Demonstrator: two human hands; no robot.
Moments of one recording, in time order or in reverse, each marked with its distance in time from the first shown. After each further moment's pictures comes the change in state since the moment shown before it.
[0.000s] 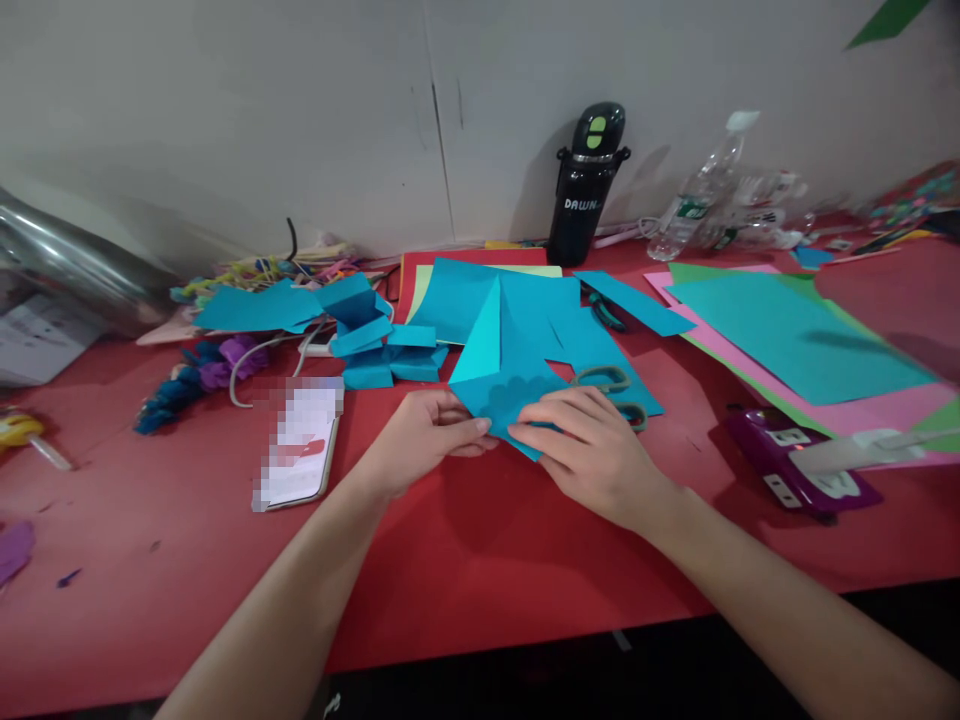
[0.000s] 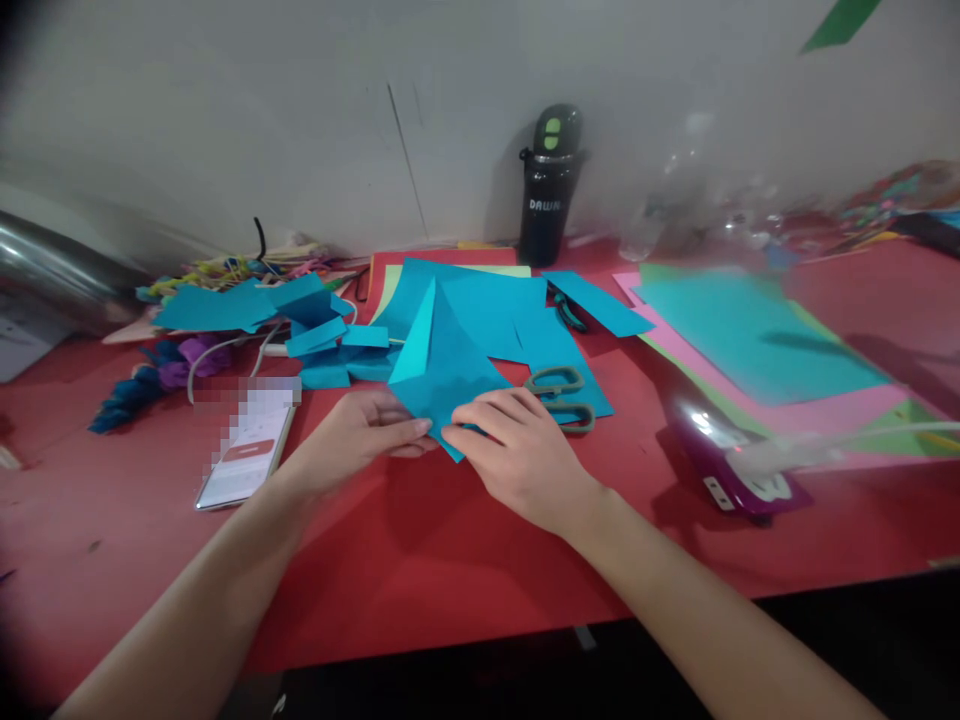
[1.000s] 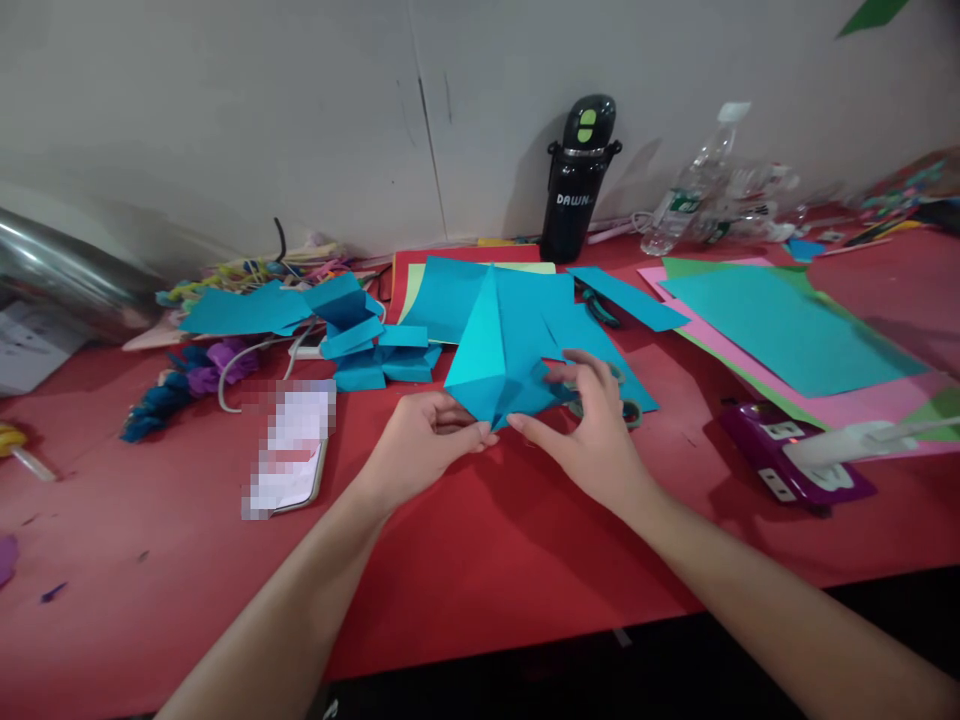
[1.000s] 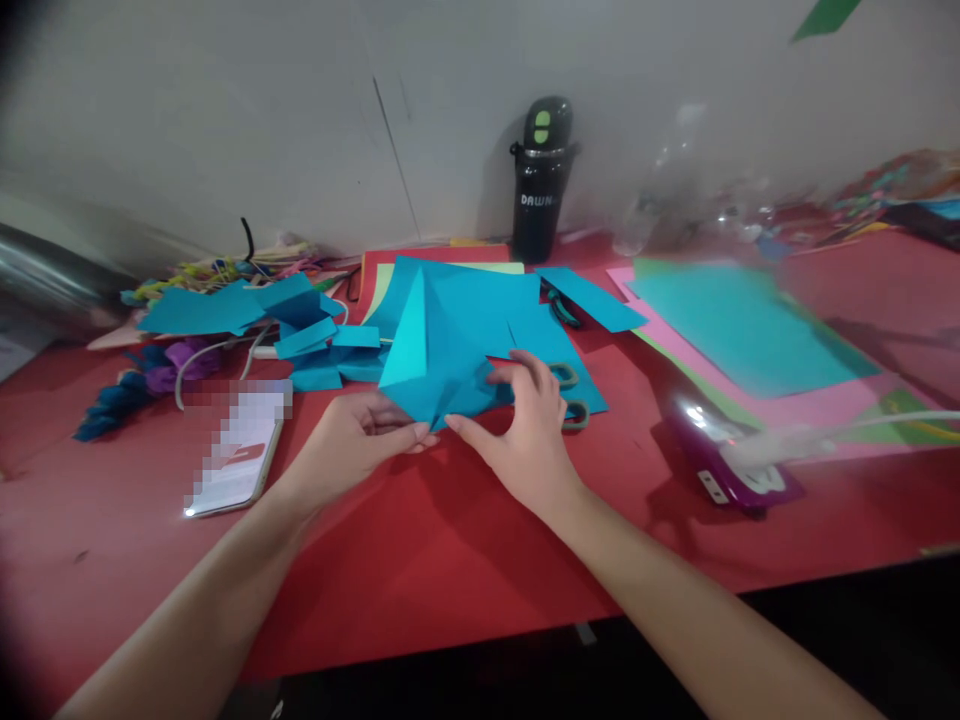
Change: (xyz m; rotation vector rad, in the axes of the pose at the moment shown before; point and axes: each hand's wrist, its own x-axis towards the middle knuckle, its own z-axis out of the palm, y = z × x) left_hand -0.002 -0.004 0.012 0.125 0.124 0.090; right_hand -0.002 0.003 0.022 0.268 0.246 0.758
